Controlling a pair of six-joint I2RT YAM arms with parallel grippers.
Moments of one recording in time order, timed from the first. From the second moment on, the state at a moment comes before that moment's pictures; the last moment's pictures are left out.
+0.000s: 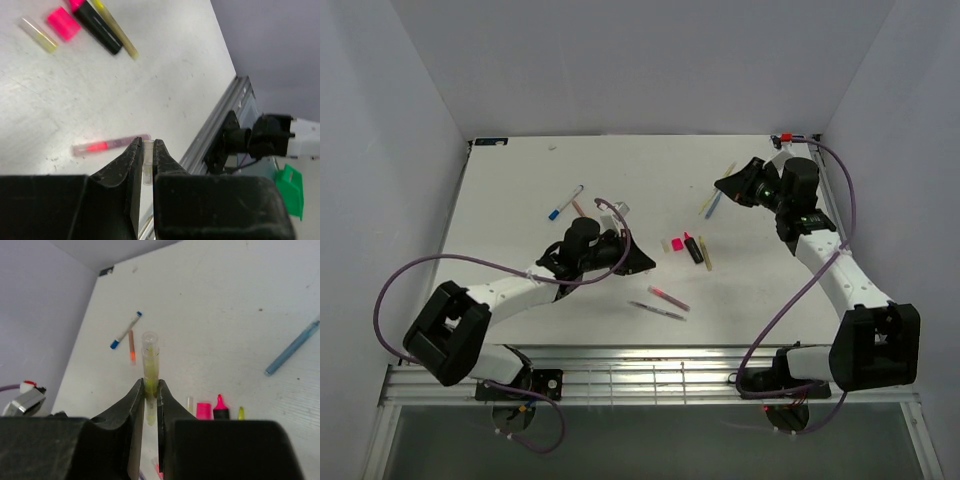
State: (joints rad) left arm -0.64 1.35 0.60 0.38 0.51 -0.66; right arm 0.15 1.27 0.90 0.17 -0.46 0.64
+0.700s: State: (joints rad) left arm -0.64 1.84 0.97 0.17 0.14 -0.76; right arm 0.14 1.59 1.10 -0.44 -0.38 0.24
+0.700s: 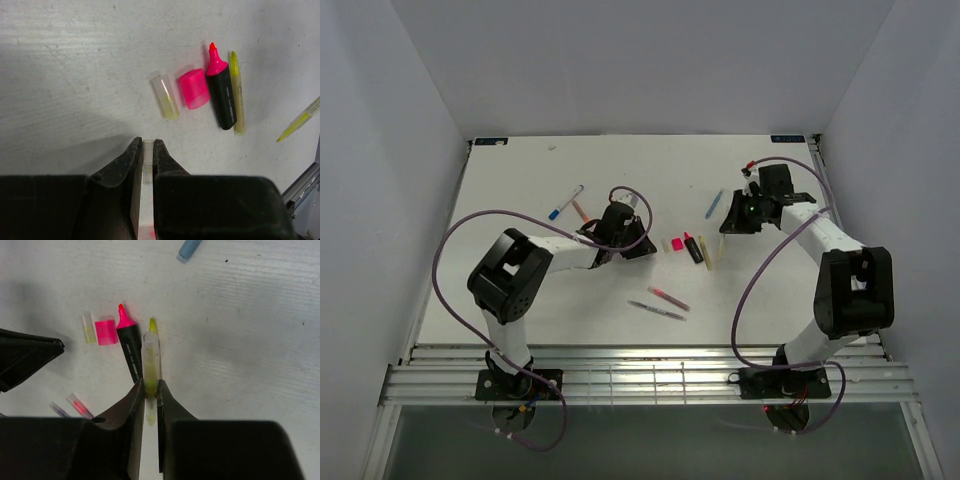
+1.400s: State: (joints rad) left arm -0.65 1.96 1.08 0.17 0.13 -0.81; right arm 0.15 1.76 1.11 -0.44 -0.38 0.18
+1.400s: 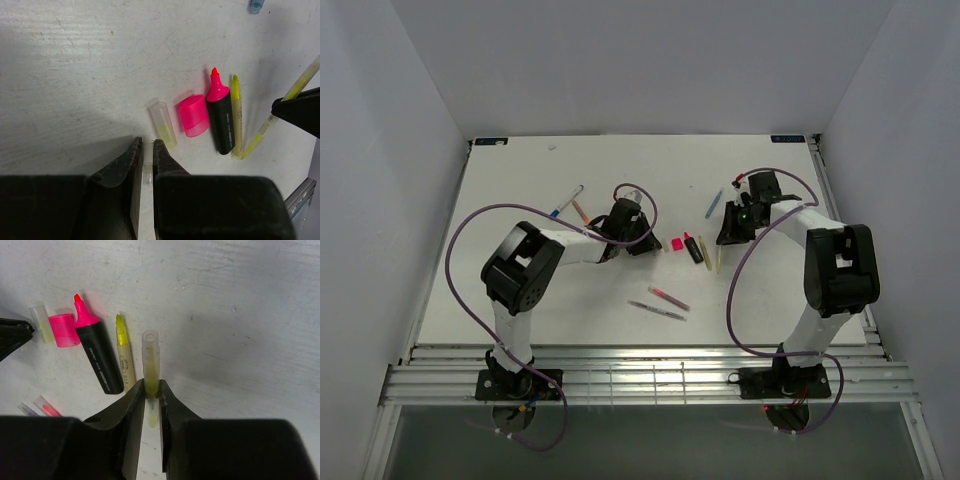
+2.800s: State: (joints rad) left arm -0.65 1.54 0.87 0.18 0.07 -0.76; right arm 0.20 2.08 1.56 -0.42 -0.12 0.36
